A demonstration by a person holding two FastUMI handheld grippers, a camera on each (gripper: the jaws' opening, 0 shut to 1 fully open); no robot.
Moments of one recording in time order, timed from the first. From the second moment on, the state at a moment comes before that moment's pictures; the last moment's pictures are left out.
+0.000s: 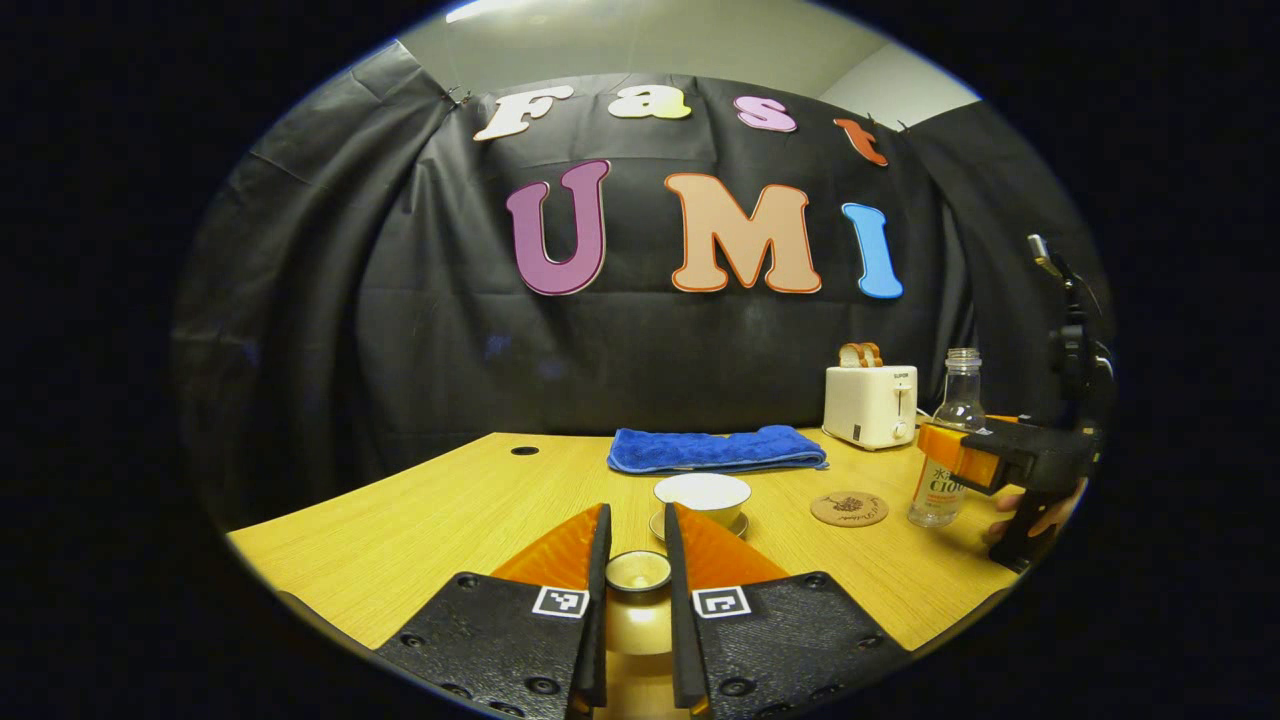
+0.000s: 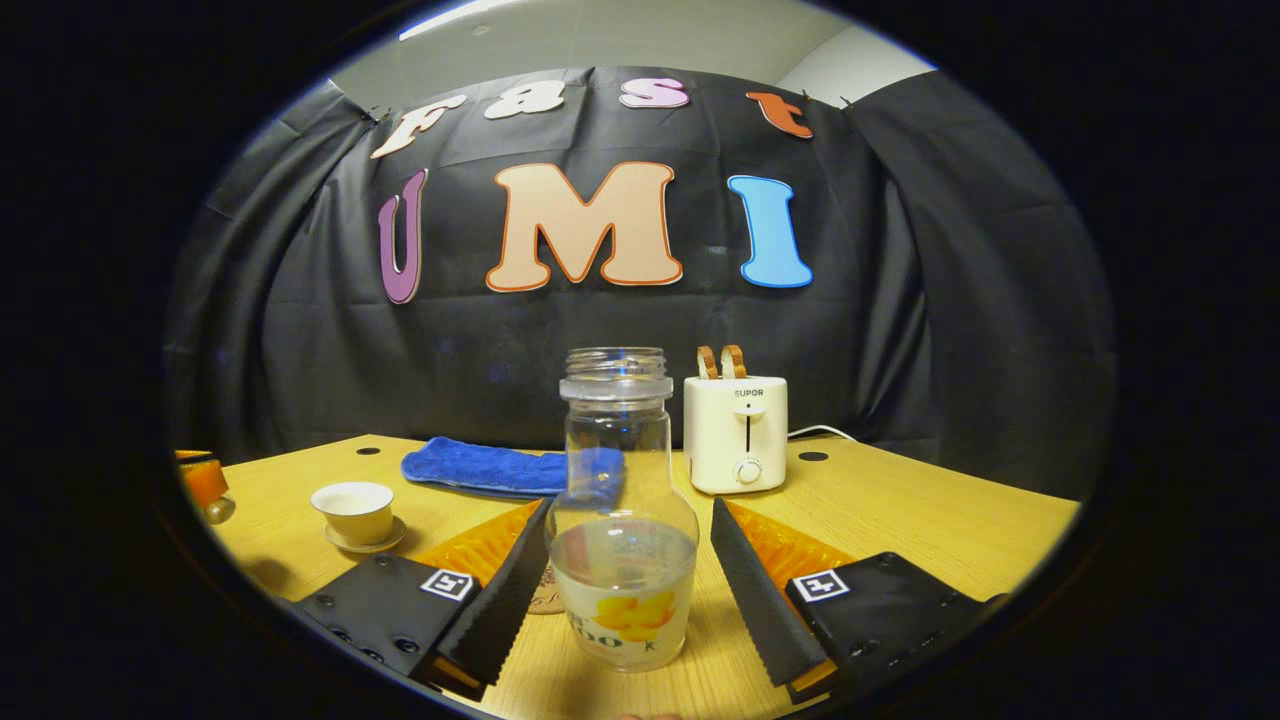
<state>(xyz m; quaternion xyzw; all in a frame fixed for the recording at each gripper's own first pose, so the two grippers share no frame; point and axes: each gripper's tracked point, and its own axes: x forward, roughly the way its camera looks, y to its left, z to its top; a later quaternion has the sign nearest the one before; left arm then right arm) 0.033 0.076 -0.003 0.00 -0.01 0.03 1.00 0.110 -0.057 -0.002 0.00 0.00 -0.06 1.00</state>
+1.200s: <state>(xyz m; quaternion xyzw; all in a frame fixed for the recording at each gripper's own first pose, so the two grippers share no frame) 0.027 0.122 -0.005 0.00 0.00 -0.03 1.00 0.164 0.047 0.005 -0.43 0.03 0.04 0.90</state>
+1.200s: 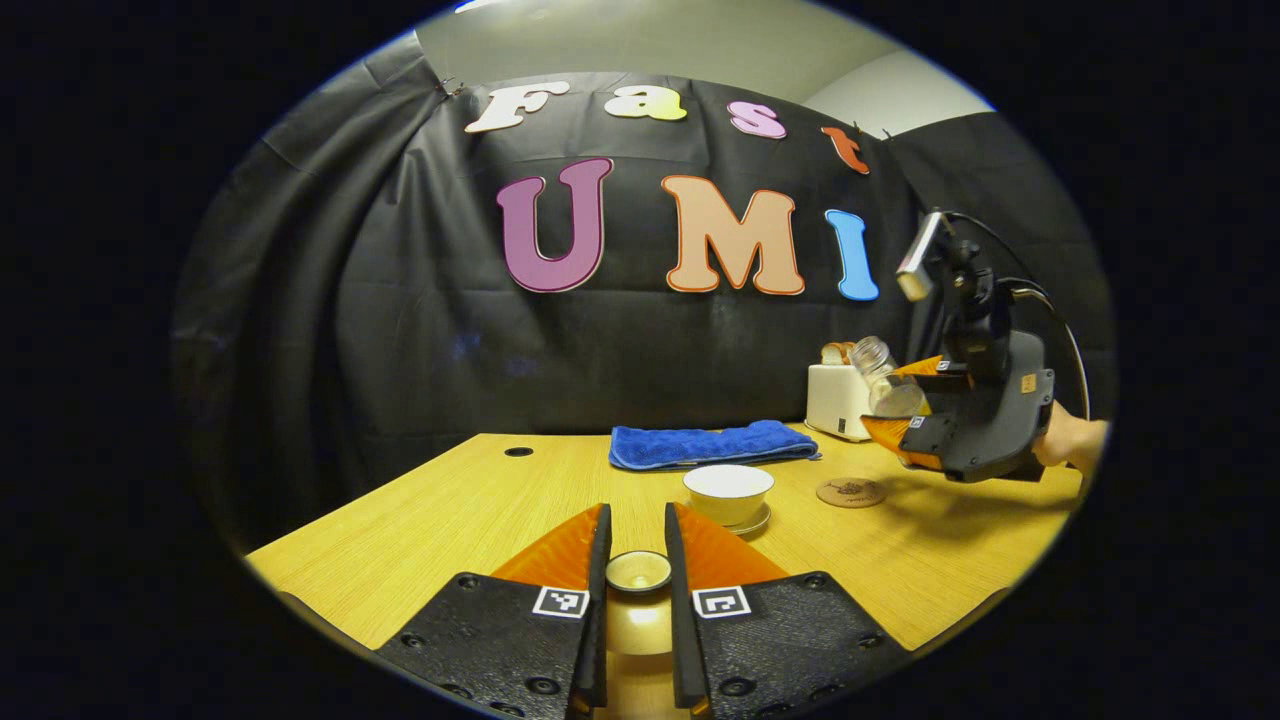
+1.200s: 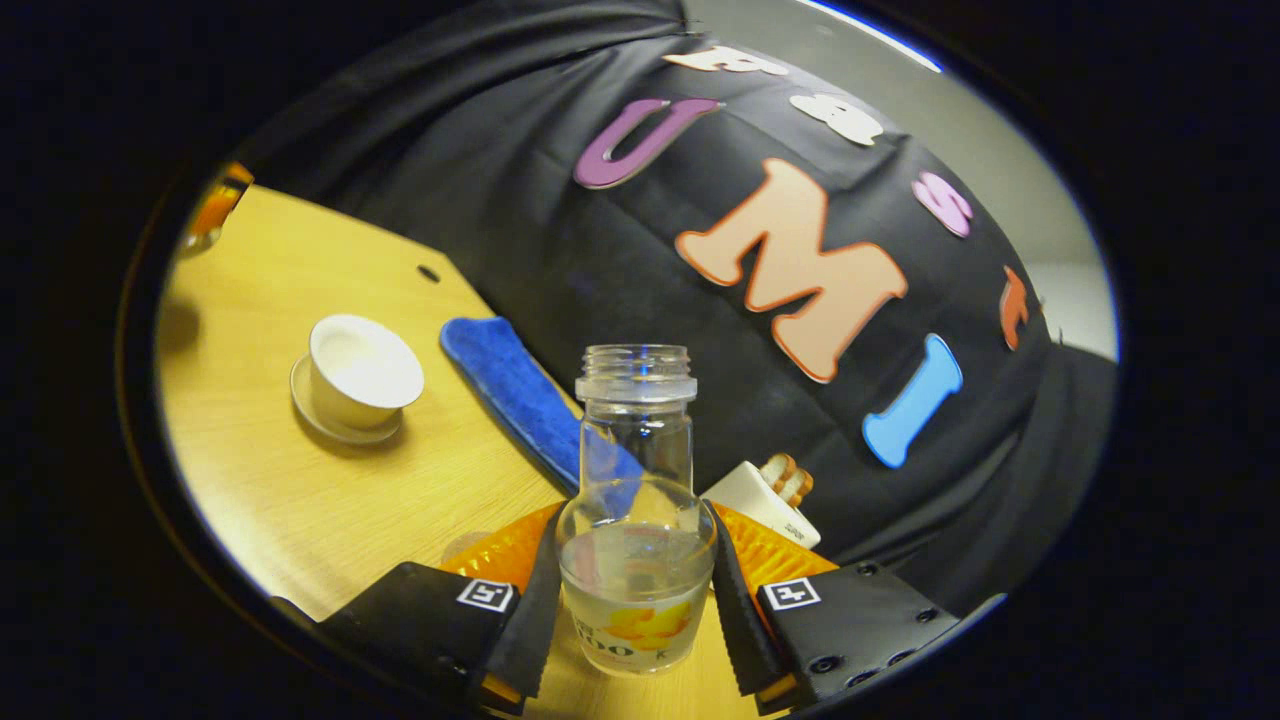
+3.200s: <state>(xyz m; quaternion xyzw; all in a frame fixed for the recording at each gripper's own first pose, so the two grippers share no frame) 0.024 0.141 -0.006 0.00 0.00 -0.02 1.00 0.185 0.131 -0.012 -0.84 -0.10 0.07 0.53</state>
